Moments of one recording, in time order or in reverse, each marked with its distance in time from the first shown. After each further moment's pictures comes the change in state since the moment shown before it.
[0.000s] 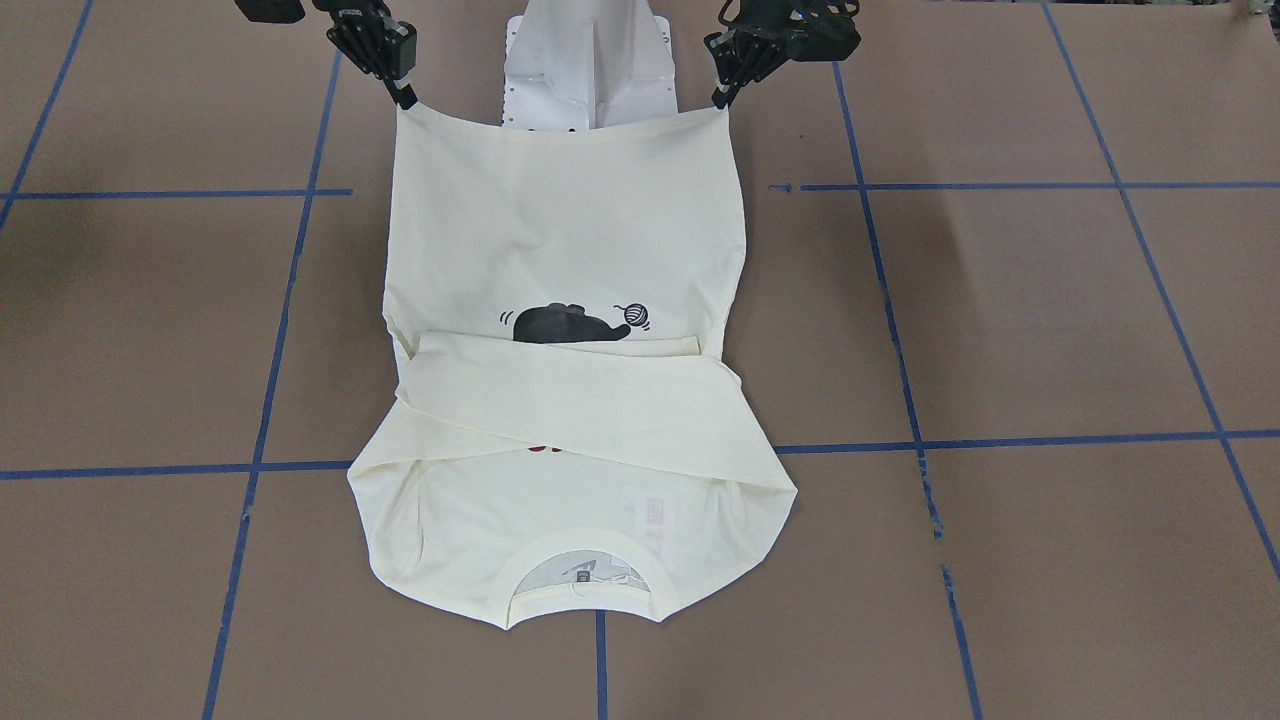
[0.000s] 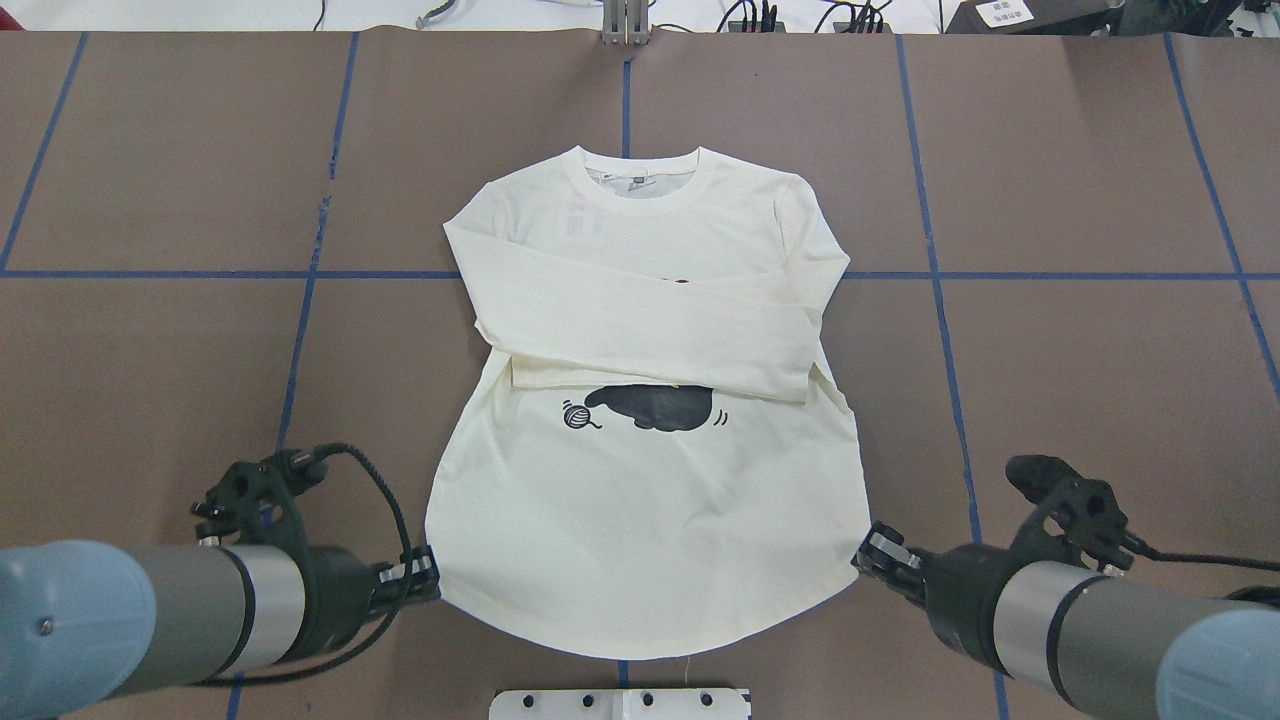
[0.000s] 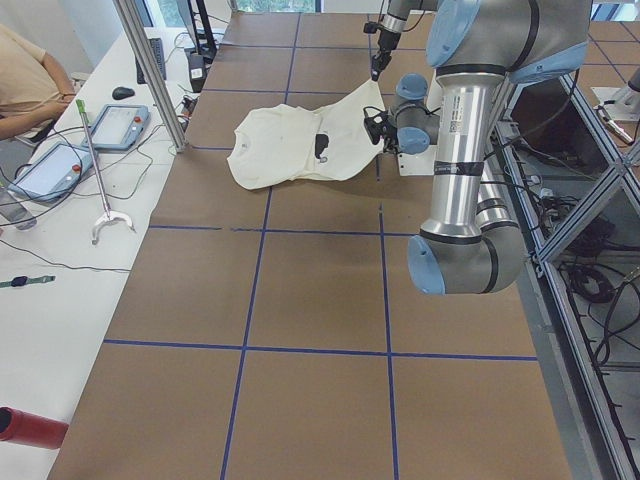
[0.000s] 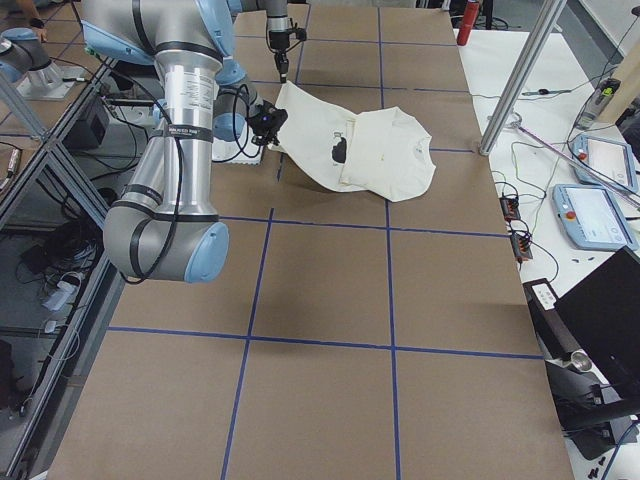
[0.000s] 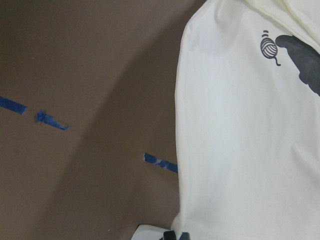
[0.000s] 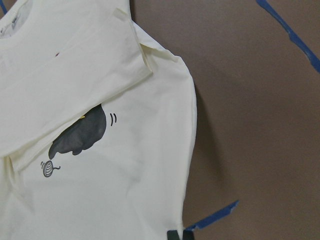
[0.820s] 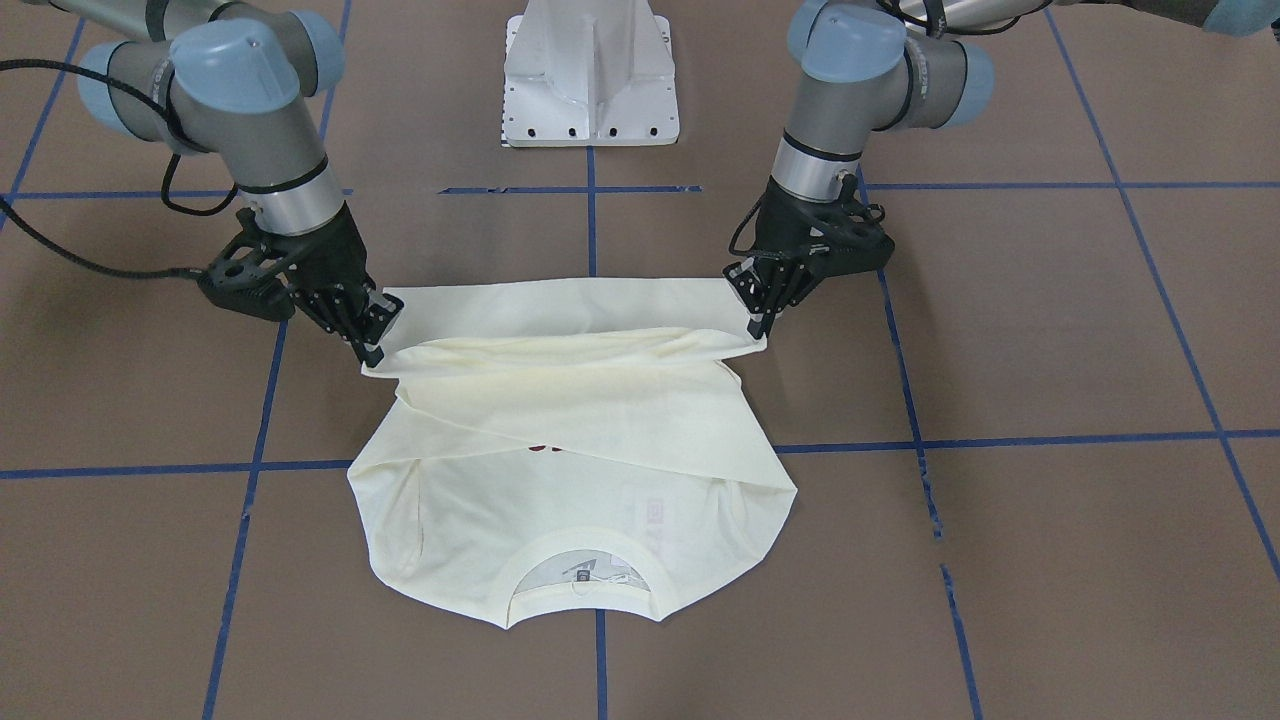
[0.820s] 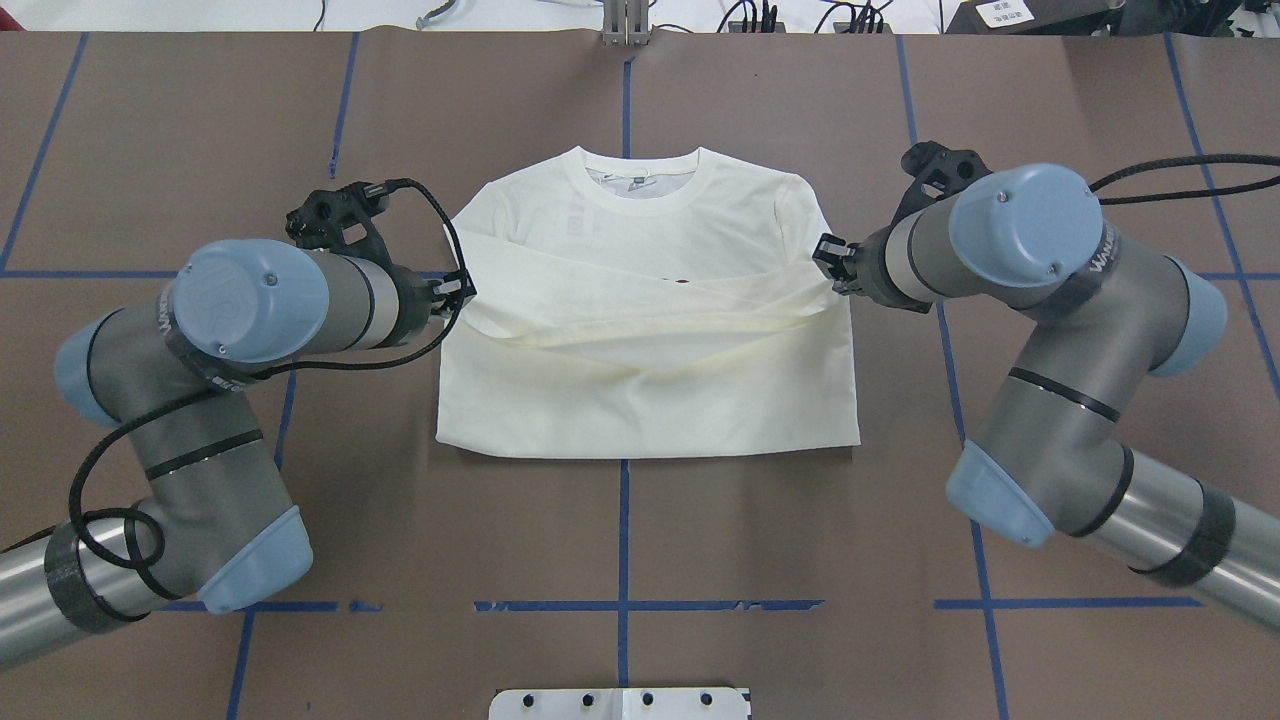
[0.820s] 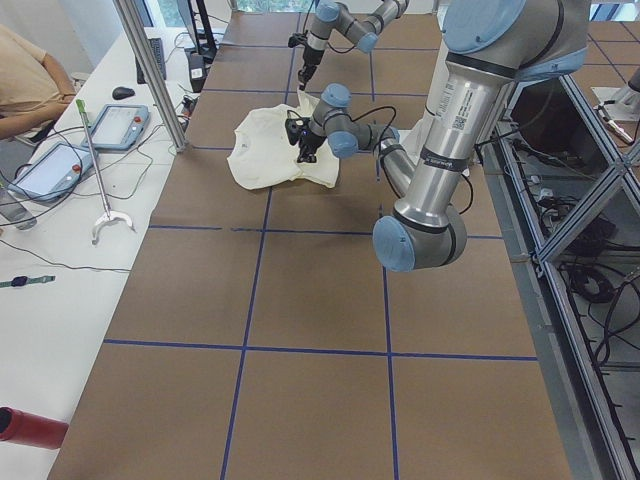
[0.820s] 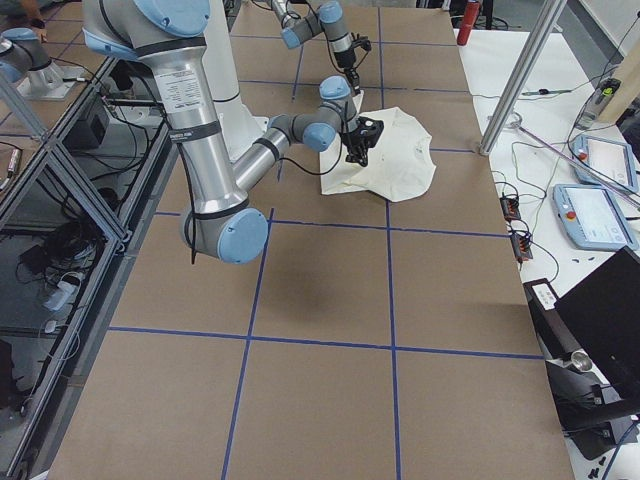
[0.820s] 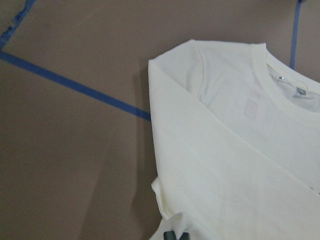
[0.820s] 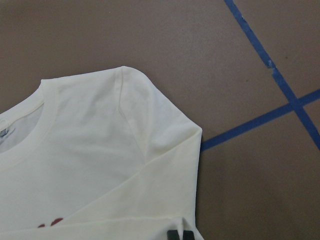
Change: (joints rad) left arm -0.357 -0.275 0.468 -0.087 -0.001 0.264; right arm 0.560 0.407 -0.610 0.009 0.382 -0.497
